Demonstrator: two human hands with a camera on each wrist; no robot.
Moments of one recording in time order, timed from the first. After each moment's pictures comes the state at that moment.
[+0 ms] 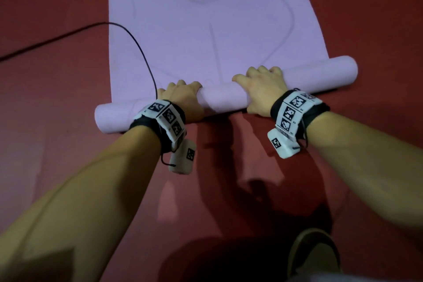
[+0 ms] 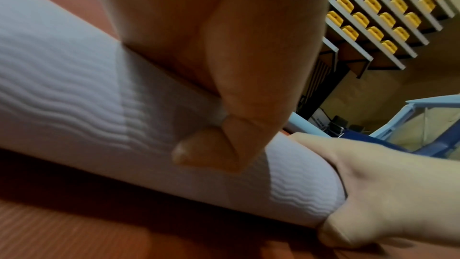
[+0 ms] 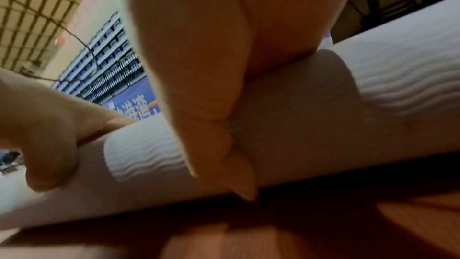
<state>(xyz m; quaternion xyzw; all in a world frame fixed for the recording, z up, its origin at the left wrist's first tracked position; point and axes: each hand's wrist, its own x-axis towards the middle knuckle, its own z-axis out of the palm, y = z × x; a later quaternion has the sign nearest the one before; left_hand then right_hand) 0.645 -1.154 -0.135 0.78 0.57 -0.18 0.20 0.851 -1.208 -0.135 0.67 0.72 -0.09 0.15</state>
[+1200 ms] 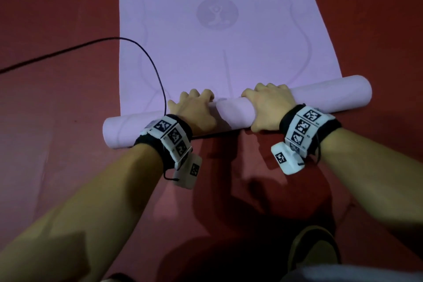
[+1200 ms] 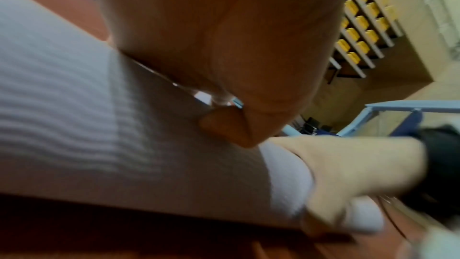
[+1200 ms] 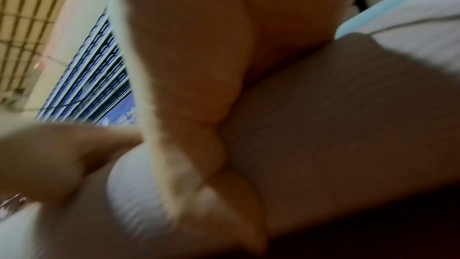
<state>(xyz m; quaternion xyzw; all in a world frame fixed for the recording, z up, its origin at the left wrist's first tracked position) 0.639 -1.198 -0.122 0.78 0.55 -0.16 0.26 0.840 -1.239 -0.134 0.67 0.71 -0.17 0.17</state>
